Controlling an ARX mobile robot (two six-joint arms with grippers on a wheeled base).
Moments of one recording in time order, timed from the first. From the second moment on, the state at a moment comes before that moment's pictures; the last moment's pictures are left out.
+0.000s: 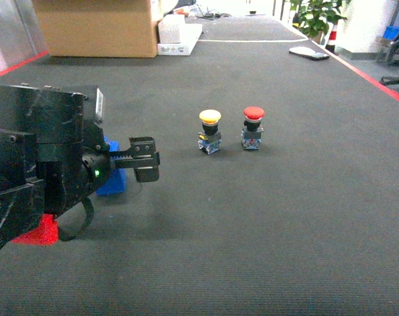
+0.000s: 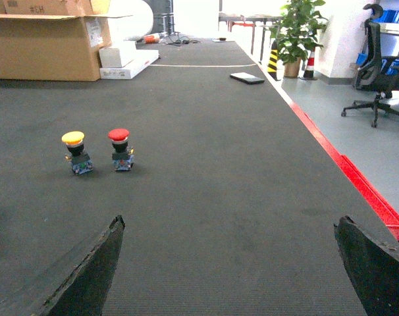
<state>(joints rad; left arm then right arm) -0.28 2.12 0.90 0.84 -0.28 -0.18 0.00 0.01 0.01 -0.01 0.00 0.00</state>
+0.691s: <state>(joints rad) -0.26 2.24 1.06 0.77 -0.30 -0.17 0.00 0.01 0.01 -0.01 0.00 0.00</state>
